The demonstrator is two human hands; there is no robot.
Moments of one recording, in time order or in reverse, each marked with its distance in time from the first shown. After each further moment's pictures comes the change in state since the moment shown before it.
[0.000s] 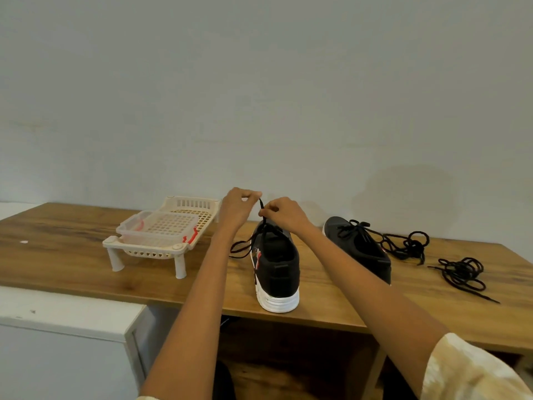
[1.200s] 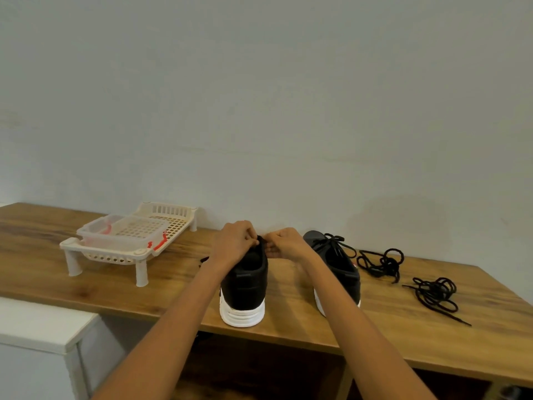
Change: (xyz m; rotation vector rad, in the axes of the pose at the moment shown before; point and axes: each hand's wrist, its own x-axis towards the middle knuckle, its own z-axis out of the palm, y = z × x) left_hand -0.046 0.016 0.052 0.302 -0.095 0.118; right_hand -0.037 0.062 -0.018 0.671 -0.128 0.251
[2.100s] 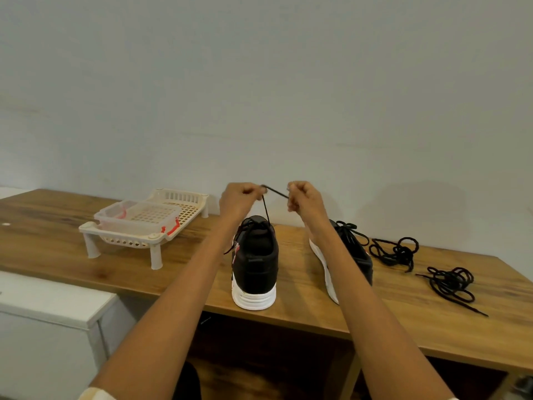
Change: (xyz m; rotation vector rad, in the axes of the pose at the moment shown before) left_hand 0.027 0.016 -0.030 -0.433 0.138 -0.152; right_hand -0.002 -0.031 -0.010 0.282 0.178 -0.406
